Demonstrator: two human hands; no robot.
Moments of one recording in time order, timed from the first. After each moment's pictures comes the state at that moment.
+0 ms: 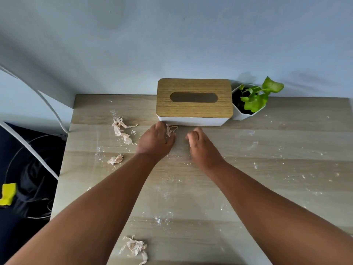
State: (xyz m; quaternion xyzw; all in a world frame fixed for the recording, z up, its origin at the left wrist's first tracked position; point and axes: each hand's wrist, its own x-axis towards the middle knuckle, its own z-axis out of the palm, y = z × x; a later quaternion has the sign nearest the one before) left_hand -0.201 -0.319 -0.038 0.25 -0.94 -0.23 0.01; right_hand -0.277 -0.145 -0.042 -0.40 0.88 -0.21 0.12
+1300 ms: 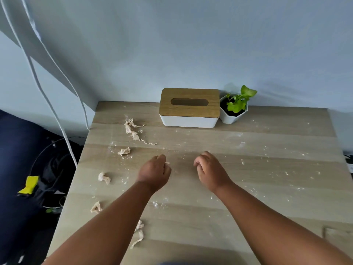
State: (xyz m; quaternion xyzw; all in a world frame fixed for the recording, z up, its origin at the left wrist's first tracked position) left_hand -0.096 -0.245 -0.002 0.25 -0.93 -0.26 -0.04; right_hand -0.222 -0.052 -0.006 -0.38 0.86 -0.31 0.17
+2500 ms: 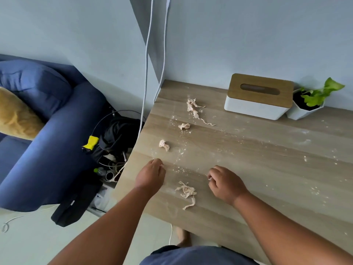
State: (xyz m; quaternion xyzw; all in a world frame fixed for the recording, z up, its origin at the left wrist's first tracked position) left_hand 0.130 -0.312 -0.007 0.42 -0.87 -0.25 -0.02; right_hand -0.072 -0.101 -0.023 -0.51 0.81 -0.18 0.23
